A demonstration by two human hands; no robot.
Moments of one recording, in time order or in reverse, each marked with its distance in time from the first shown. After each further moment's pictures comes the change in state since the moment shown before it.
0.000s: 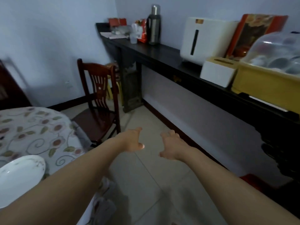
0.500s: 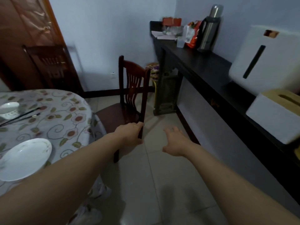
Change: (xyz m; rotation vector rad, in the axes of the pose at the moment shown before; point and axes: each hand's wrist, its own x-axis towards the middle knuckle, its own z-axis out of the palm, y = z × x) left_hand 0.105 -0.016 -0.066 0.036 0.227 -0.299; right_hand 0.171 0.030 -0.098 -0.136 -0.103 -0.321
